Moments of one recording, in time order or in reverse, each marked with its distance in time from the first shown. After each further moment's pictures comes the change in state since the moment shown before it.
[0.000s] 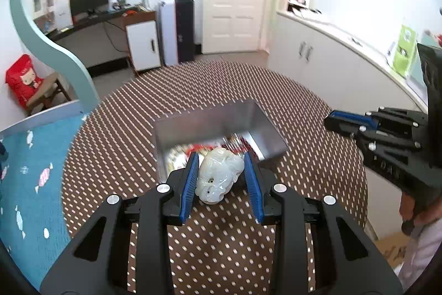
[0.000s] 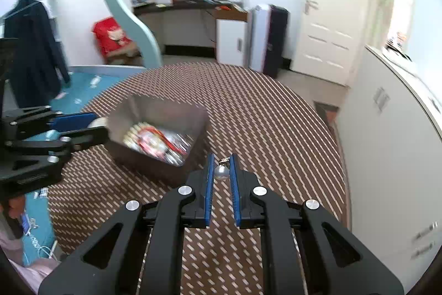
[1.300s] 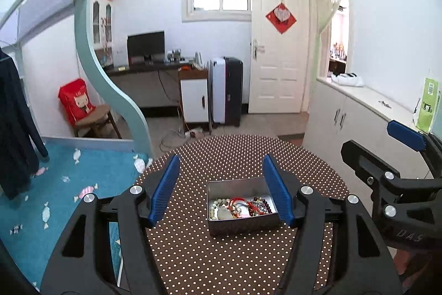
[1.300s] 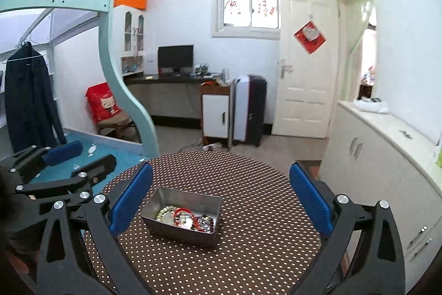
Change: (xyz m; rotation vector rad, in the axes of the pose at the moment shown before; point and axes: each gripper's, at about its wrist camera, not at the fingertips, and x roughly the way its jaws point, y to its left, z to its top) left arm -0.125 -0.026 0.041 -0.099 -0.316 0.255; right arm -0.124 0.045 0.032 0.069 -0.373 -0.138
